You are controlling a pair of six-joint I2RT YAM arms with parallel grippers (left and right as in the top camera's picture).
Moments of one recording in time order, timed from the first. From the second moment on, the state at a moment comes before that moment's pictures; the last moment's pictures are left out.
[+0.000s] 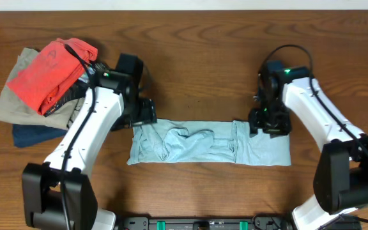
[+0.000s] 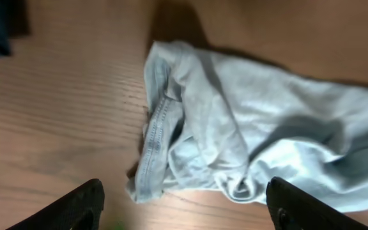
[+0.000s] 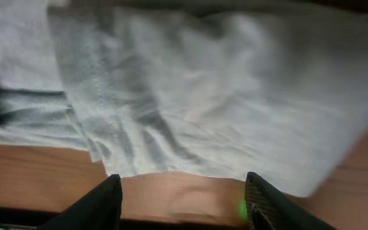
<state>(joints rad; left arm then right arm) -0.23 1.64 1.25 -1.14 0.05 -0.38 0.19 1.78 1.29 -1.27 -0.12 0.23</state>
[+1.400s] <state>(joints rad) 0.00 1.62 1.30 -1.24 0.05 -0.30 -0.06 1.68 1.31 -1.31 0.02 0.22</state>
